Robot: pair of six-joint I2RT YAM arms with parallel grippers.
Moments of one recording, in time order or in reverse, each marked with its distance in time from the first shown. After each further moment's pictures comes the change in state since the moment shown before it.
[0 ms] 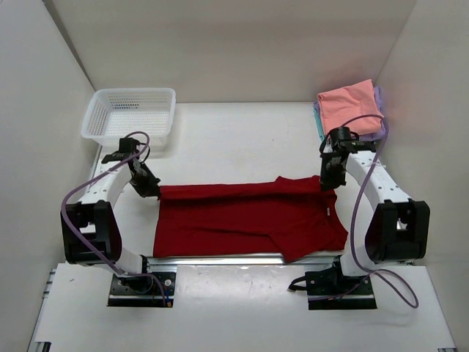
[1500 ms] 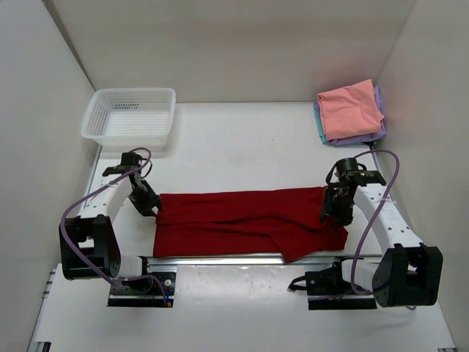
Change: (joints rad) left arm -0.013 -0.136 -0.175 -0.083 -0.042 0.011; right arm -0.023 -0.352 -0.340 -0.156 -0.045 0.077
